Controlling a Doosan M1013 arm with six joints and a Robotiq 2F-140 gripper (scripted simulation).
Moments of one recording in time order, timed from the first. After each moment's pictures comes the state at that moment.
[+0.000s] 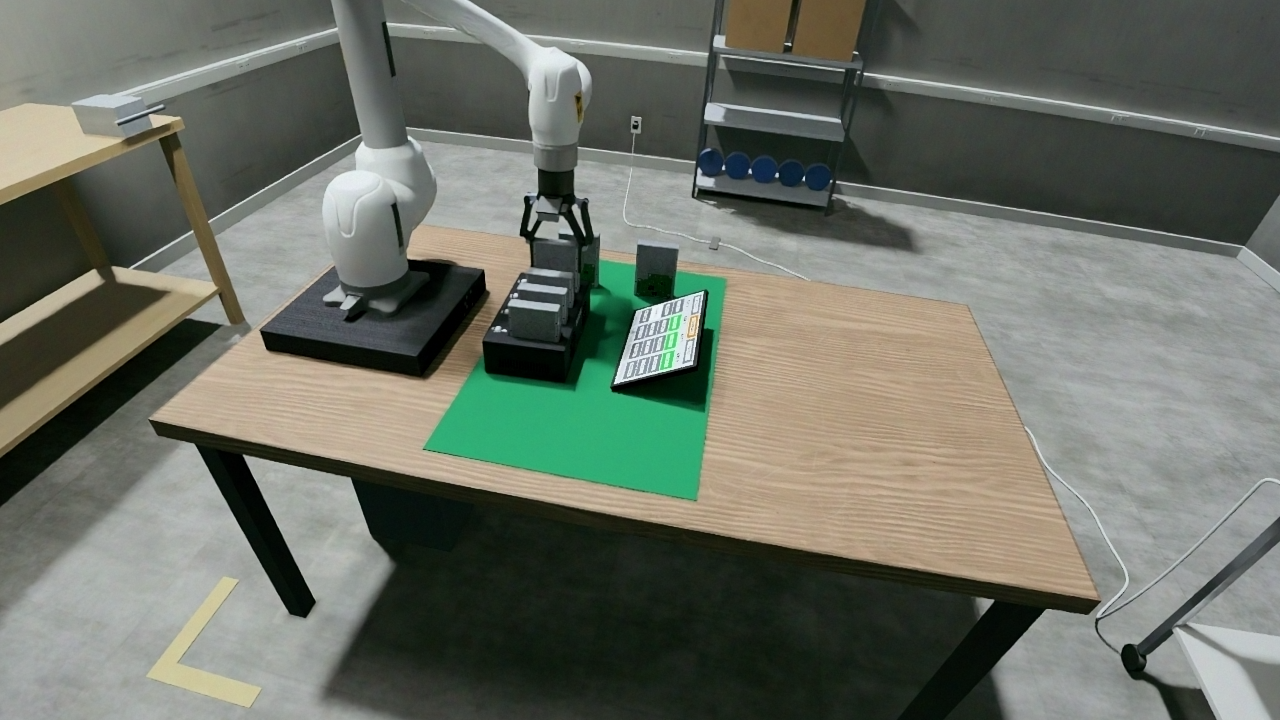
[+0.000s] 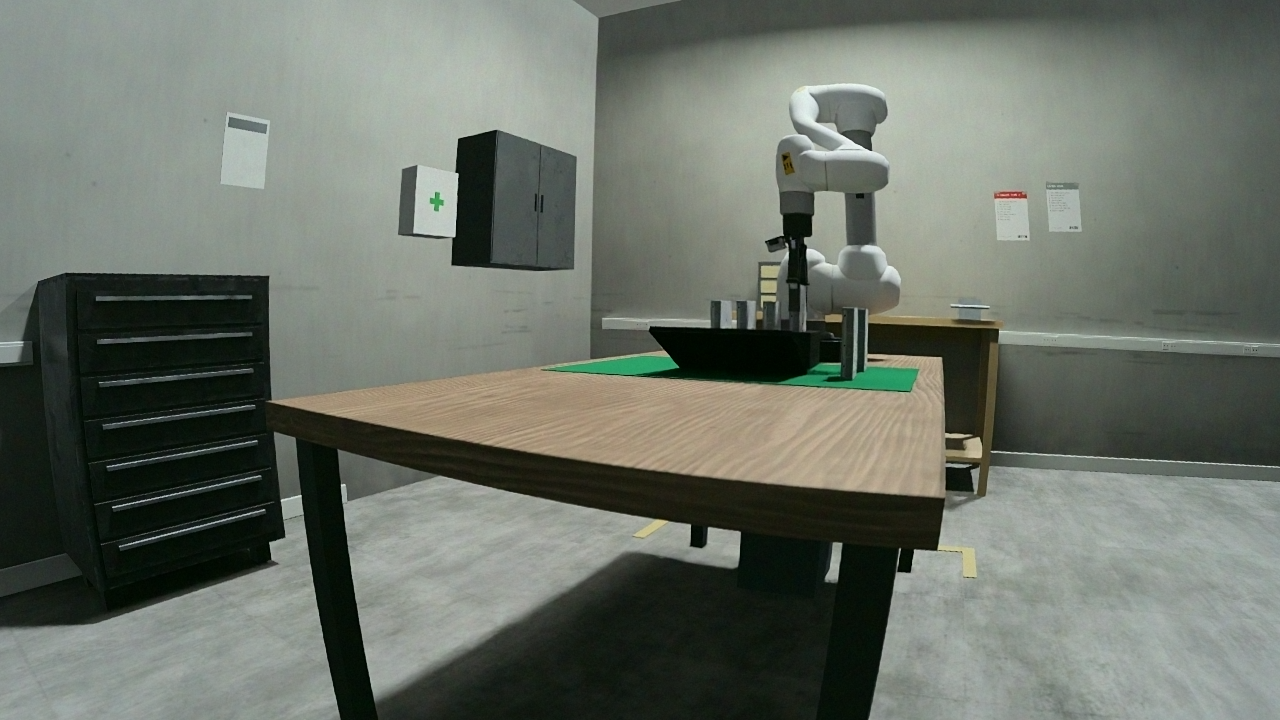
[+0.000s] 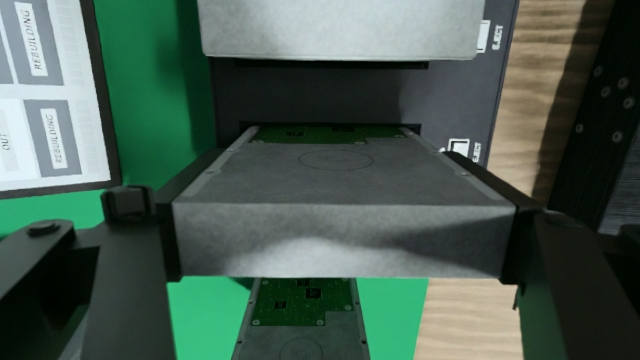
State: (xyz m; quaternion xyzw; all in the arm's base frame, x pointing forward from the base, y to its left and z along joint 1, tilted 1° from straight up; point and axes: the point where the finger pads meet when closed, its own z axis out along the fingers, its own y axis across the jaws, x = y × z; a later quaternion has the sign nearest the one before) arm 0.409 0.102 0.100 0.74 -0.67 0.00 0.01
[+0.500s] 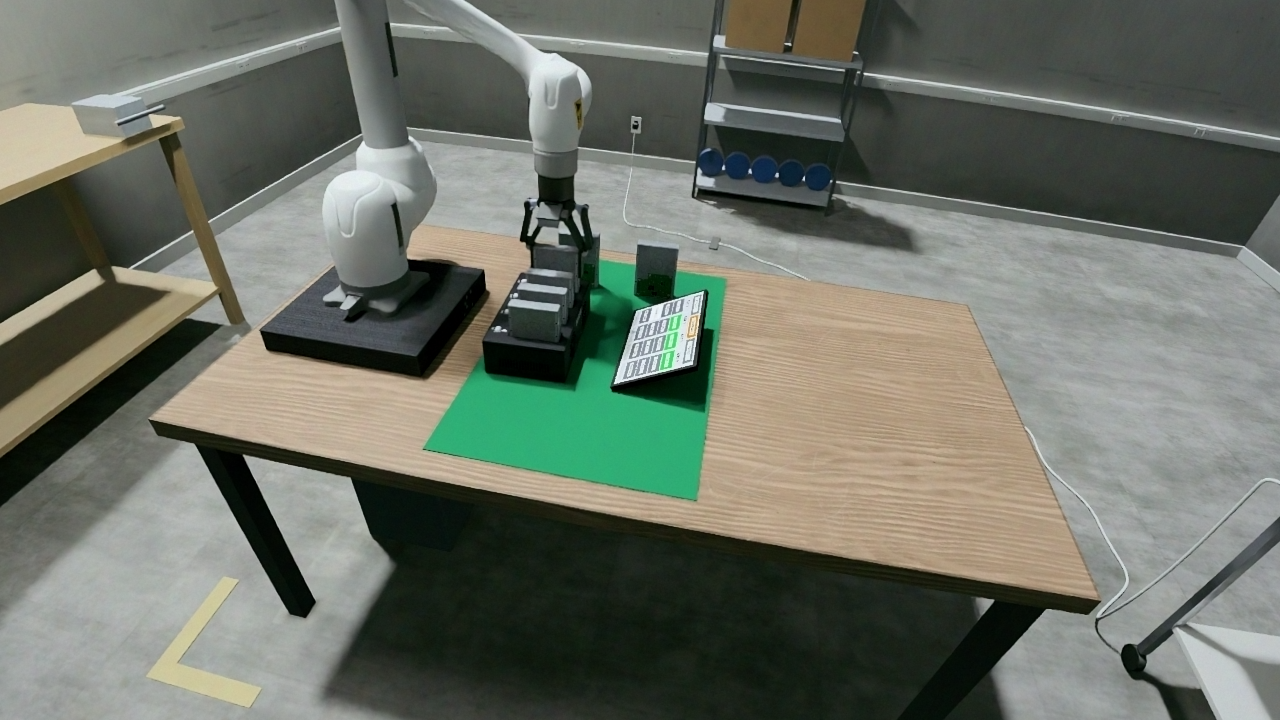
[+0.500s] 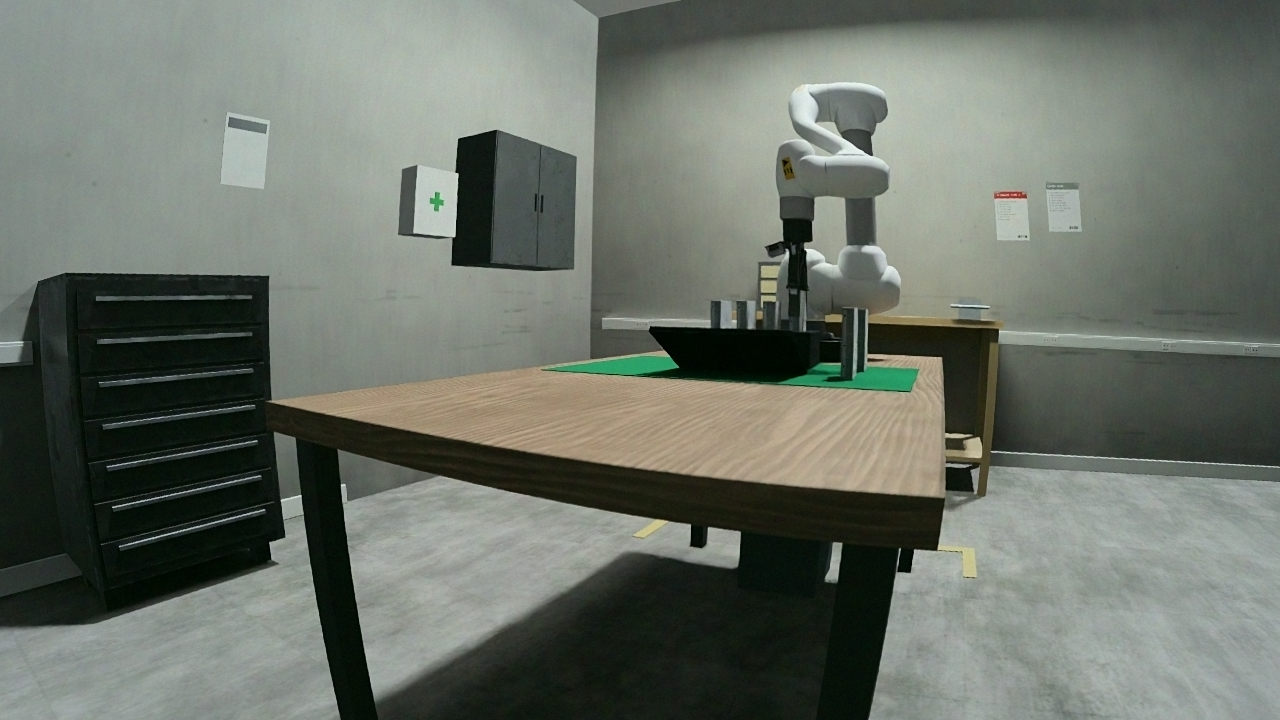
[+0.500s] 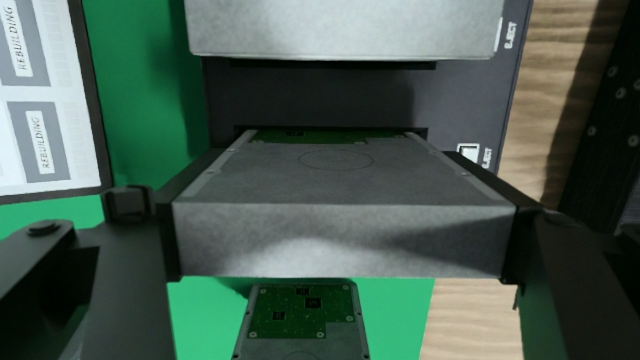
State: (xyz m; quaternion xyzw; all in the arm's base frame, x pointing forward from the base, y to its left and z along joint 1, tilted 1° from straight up) arm 0.409 0.102 0.087 0.74 -0.67 0.00 0.01
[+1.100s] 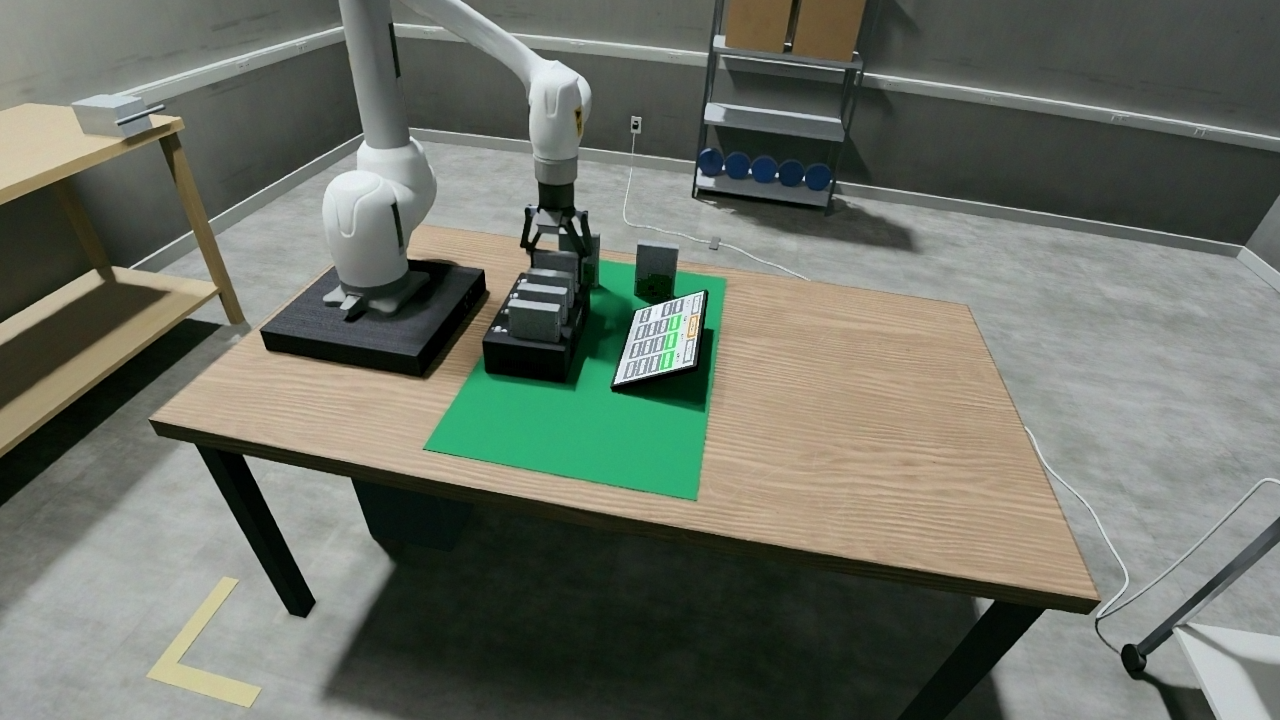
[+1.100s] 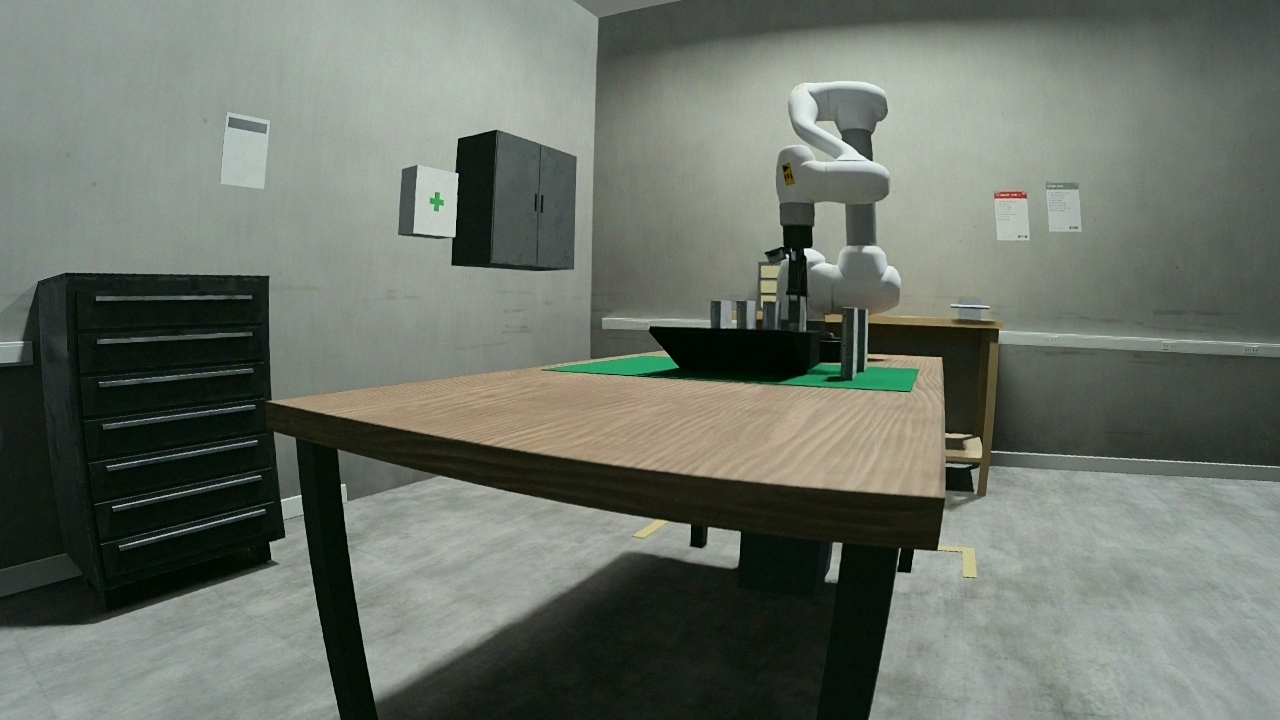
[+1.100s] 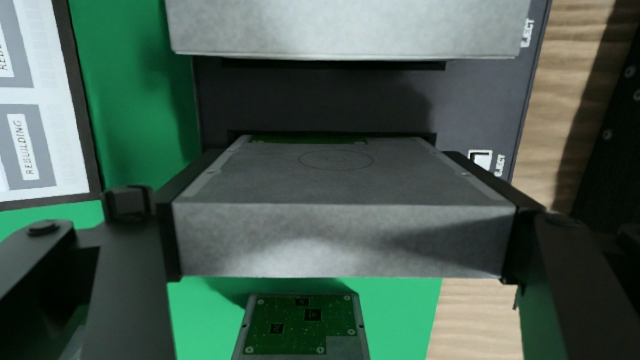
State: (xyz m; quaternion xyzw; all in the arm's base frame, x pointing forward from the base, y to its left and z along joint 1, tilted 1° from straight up) arm 0.409 0.102 0.072 0.74 -0.67 0.00 0.01
